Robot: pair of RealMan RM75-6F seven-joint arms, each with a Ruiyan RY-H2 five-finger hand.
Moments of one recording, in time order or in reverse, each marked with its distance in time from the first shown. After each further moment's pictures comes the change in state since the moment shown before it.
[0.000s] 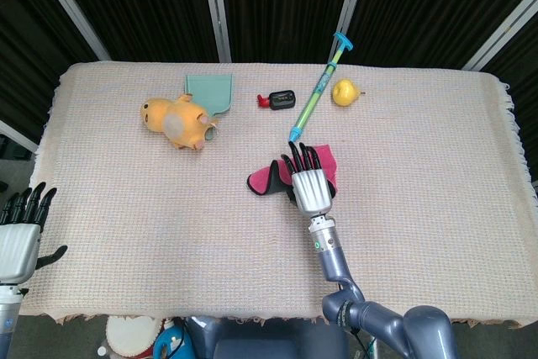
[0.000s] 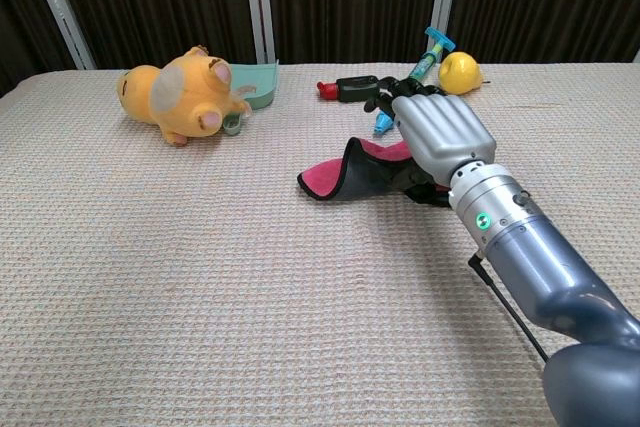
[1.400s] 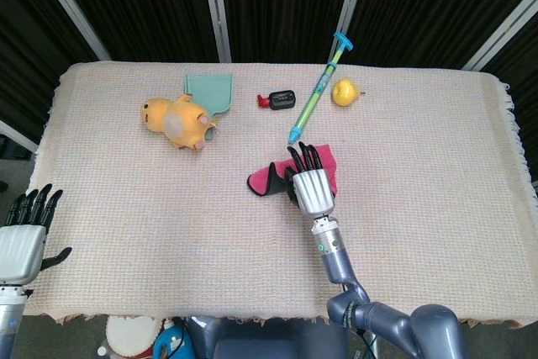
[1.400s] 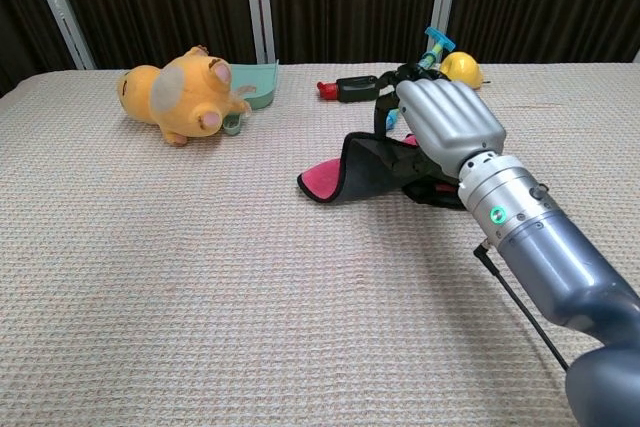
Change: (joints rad) left arm -0.002 -0.006 0.009 -0.005 0.013 -0.005 0.009; right arm -0.015 0.051 -0.038 -0.070 -0.032 0.062 0.044
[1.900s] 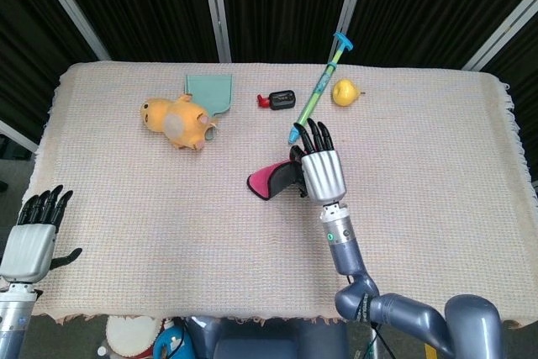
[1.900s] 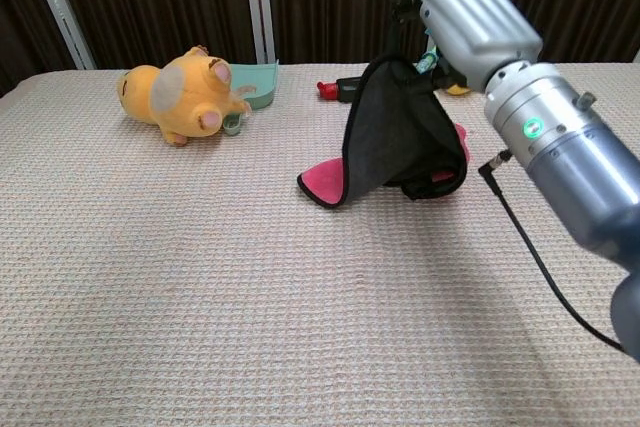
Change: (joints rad) left arm -0.019 -0.018 -0.005 -0.033 -0.032 -0.052 -0.014; right arm 0.004 0.215 0.097 -0.362 0.015 0.037 -0.143
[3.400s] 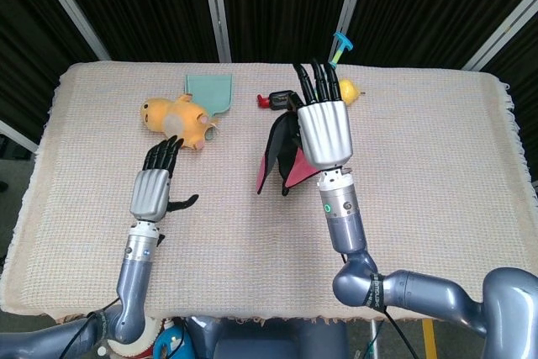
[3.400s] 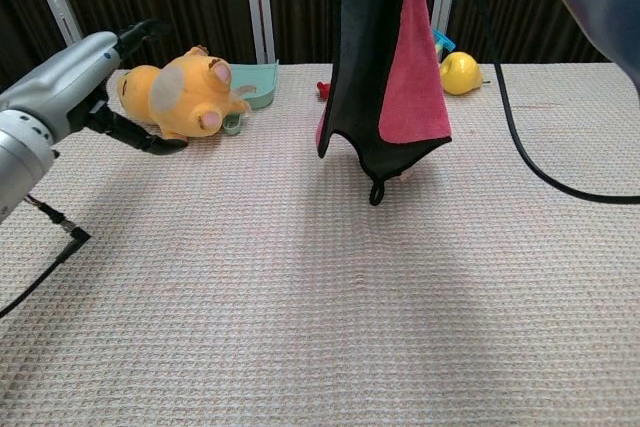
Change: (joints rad) left arm -0.388 -0.551 -0.295 0.131 -0.181 -0.126 0.089; right arm 0.161 0.238 0.168 -0.408 0.200 0.040 -0.411
